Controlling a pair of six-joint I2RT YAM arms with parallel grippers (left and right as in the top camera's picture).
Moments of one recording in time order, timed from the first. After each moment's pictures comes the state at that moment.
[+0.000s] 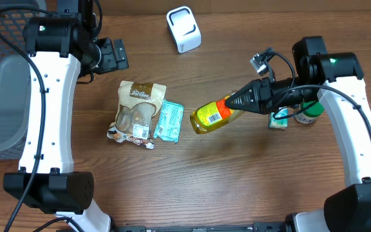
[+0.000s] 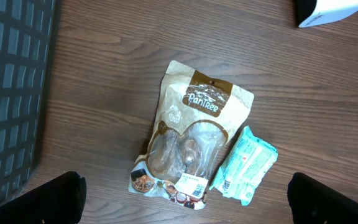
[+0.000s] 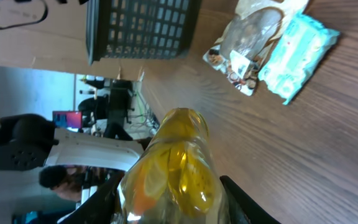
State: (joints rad) left arm -0.06 1.84 2.08 -1.44 -0.02 -0.31; right arm 0.07 1.63 1.54 -1.44 -1.14 -0.23
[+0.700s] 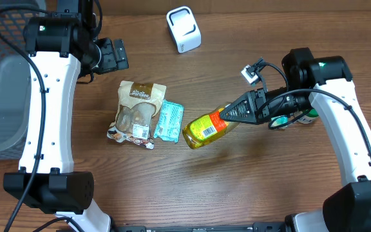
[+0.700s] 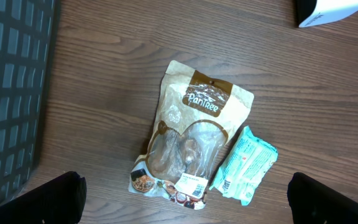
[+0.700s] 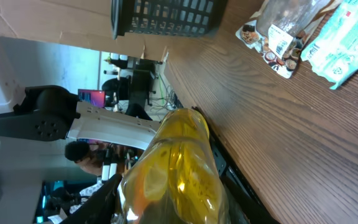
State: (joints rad) left arm -0.06 1.84 2.08 -1.44 -0.02 -0.31; right arm 0.11 1.63 1.48 -1.54 -1.24 -0.38
